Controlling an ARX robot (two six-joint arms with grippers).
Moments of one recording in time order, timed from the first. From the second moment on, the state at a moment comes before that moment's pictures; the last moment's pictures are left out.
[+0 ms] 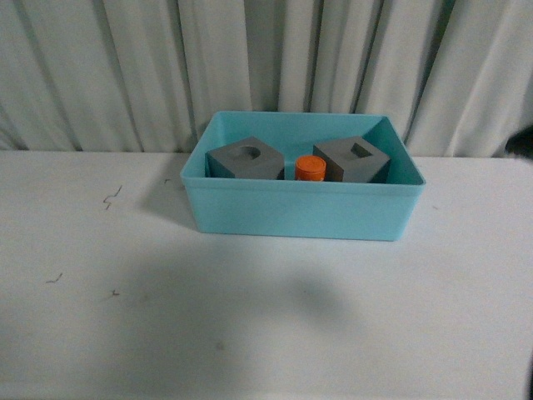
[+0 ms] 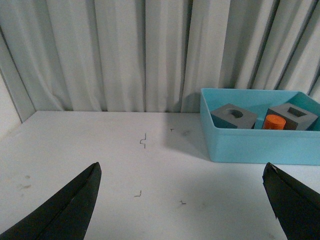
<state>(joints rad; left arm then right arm) 0.00 0.01 0.01 0.00 0.00 -0.01 0.24 1.22 0.57 0.15 0.09 0.52</state>
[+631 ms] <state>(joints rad) 0.00 0.01 0.01 0.00 0.00 -0.01 0.19 1.15 0.26 0.81 0.19 0.19</state>
